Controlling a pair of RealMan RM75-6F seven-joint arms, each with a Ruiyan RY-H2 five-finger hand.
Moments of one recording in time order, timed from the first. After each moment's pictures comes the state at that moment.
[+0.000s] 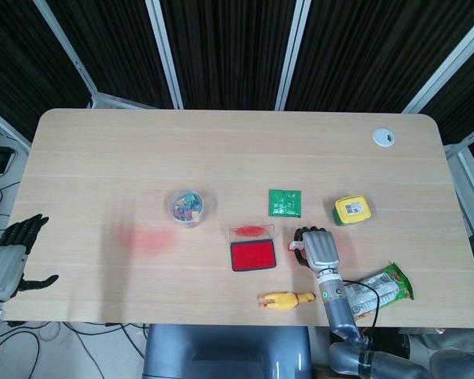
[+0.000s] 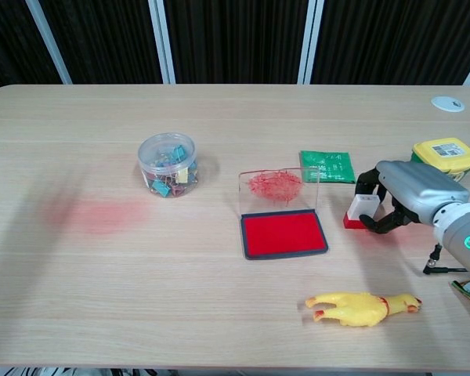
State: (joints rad) left arm -0.17 -1.04 -0.02 -1.75 1.38 1.29 -0.01; right arm 0.48 -1.87 0.18 -1.18 -1.14 1.13 -0.39
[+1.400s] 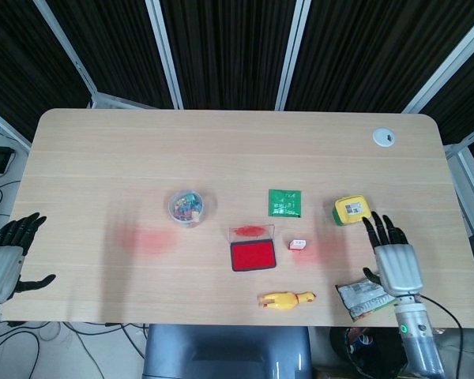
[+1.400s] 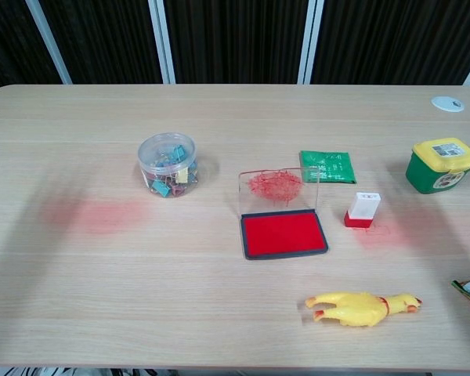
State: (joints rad) left arm -0.16 -1.05 -0.02 -1.72 1.44 1.35 -0.01; right arm 0.24 -1.33 0.02 -1.62 -1.39 1.47 -0.41
